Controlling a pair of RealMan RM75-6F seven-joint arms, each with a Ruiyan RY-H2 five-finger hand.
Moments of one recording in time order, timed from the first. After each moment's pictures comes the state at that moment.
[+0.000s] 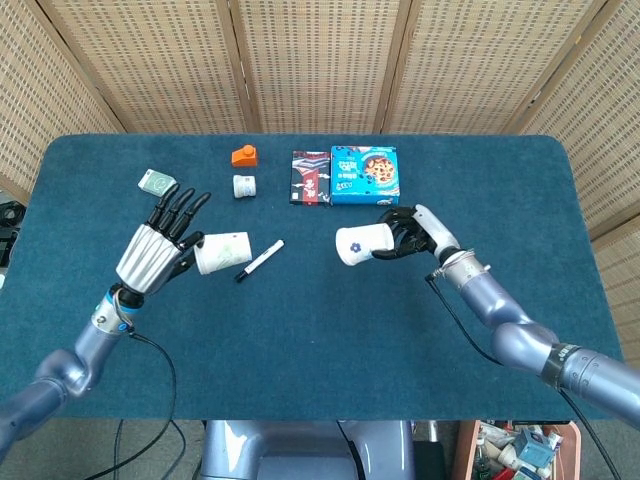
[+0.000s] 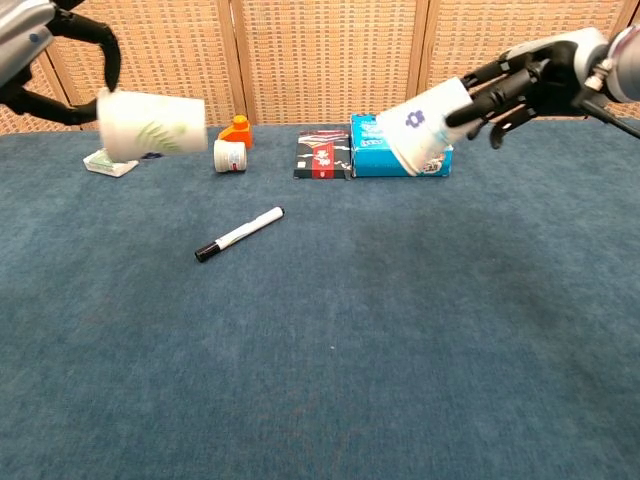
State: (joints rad) left arm -0.70 -1.63 -0.04 -0.72 1.68 1.62 -0.17; right arm 0.85 -1.25 0.40 -1.47 -0.76 0.48 0.45
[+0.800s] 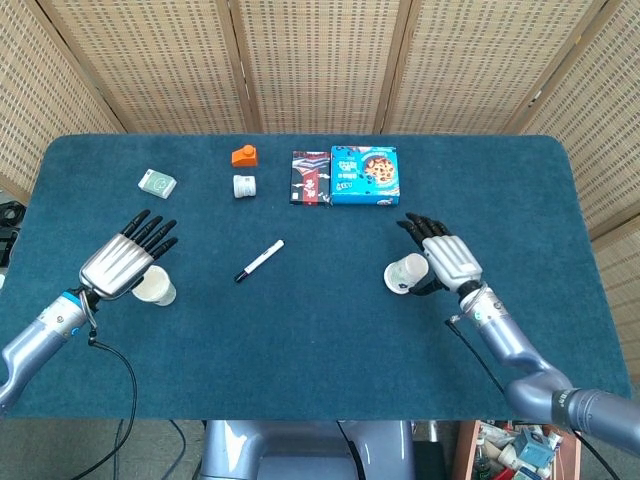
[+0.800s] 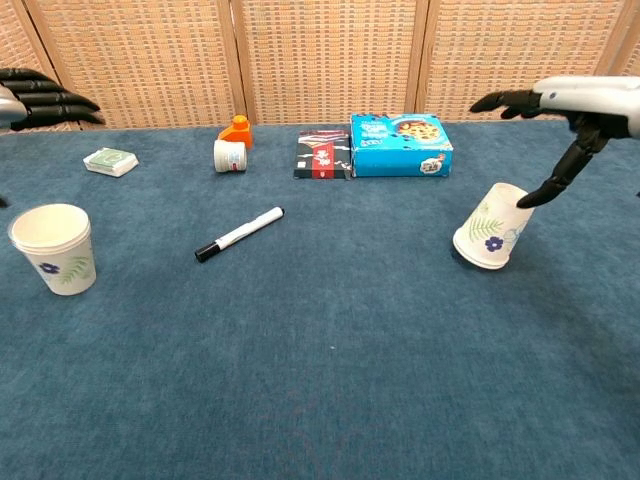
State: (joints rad) left arm -0.69 -1.15 0.07 -1.32 1.57 1.07 0.24; right arm 0.74 -1.27 0.17 -1.52 -1.14 0.88 0.04
